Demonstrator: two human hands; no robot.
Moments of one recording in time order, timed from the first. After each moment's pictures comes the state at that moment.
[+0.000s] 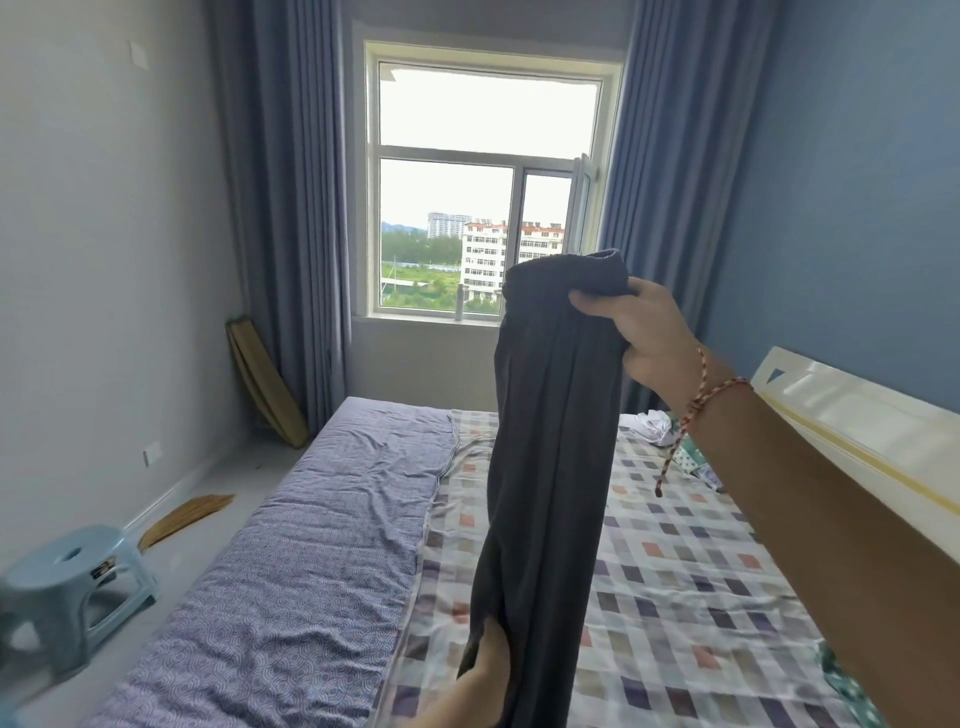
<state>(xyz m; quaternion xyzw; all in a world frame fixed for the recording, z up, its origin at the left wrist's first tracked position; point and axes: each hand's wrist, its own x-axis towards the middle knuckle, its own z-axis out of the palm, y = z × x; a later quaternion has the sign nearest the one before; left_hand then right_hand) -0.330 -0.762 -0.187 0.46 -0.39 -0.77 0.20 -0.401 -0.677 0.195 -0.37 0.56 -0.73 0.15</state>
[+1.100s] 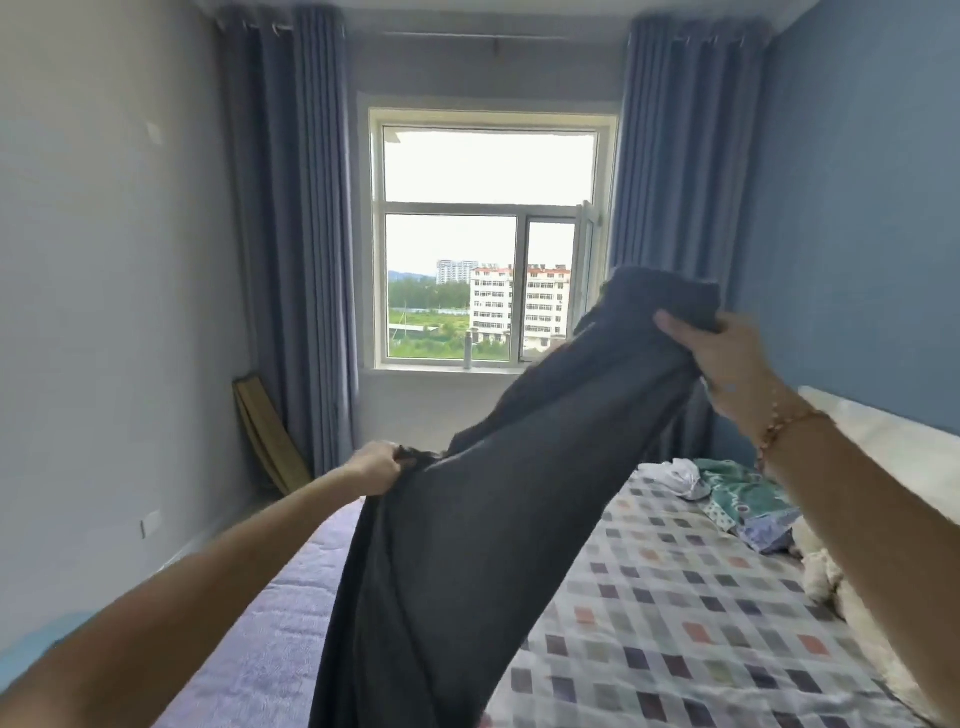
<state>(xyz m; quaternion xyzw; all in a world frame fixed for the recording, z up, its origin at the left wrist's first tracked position) -0.306 -1.000 0.081 0.37 -0.85 -0.32 0.18 -0.533 -0.710 0.209 -0.34 0.53 -0.78 0.02</state>
